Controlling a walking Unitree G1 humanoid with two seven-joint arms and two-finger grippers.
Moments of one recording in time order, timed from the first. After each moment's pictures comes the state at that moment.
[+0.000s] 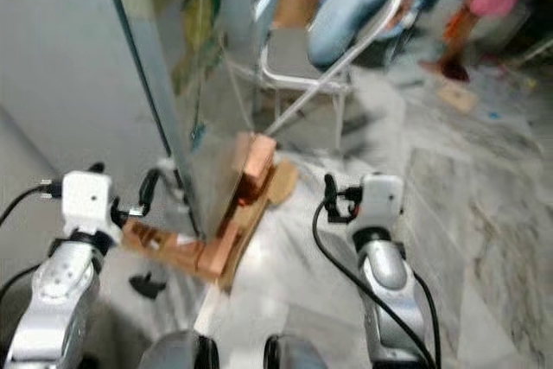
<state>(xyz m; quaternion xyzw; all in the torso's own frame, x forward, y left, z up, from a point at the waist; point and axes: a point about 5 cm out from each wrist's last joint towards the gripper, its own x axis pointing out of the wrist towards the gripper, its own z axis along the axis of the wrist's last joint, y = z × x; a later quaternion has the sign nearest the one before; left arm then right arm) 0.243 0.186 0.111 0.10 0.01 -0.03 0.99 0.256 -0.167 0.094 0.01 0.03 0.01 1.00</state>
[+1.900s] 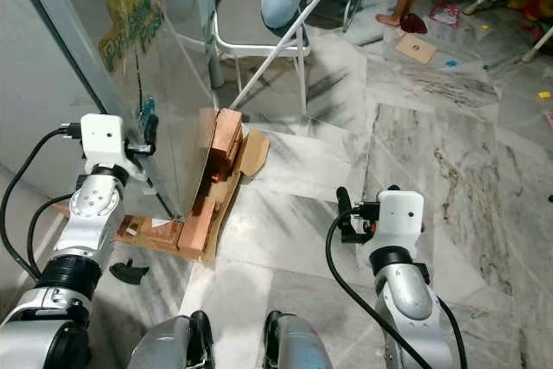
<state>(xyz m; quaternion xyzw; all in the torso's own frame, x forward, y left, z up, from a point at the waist) 0.341 0.201 0.115 0.09 -0.04 0.06 0.99 0.216 -0.183 0.104 -0.01 0.07 0.00 1.00</state>
